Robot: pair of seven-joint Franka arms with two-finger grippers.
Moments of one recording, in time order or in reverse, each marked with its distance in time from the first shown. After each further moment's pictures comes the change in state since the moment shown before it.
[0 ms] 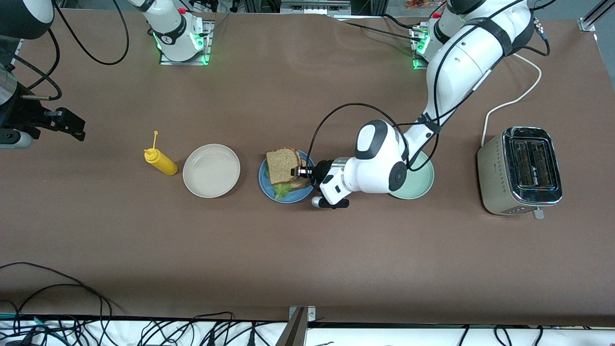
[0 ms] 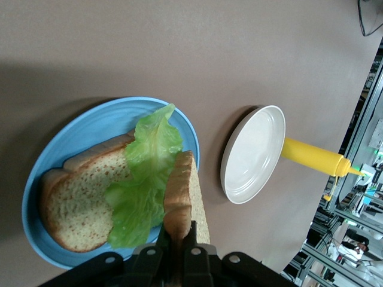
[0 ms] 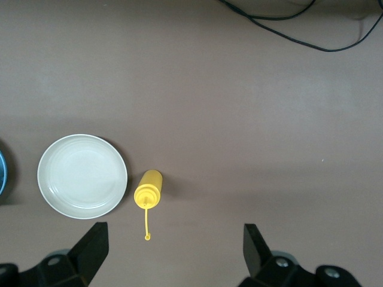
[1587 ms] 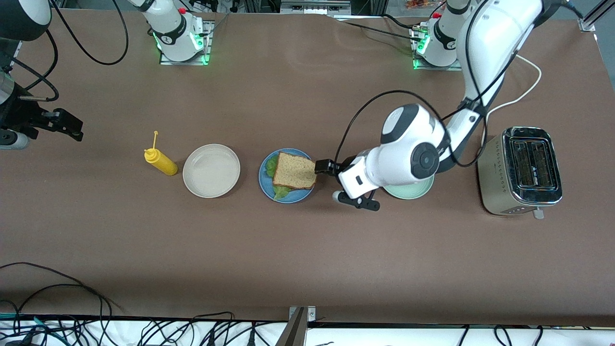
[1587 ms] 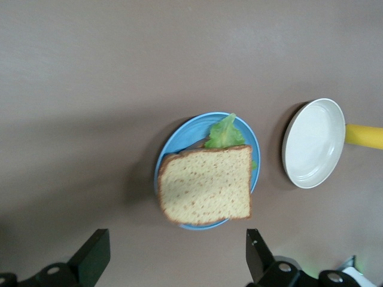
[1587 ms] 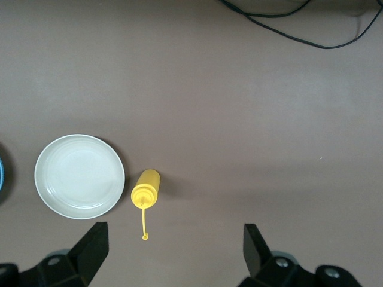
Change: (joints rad) left arm 0.048 -0.219 0.066 -0.005 0.296 -0.247 -0.054; right arm -0.002 0.002 -0.007 0.000 0.000 -0.002 0.000
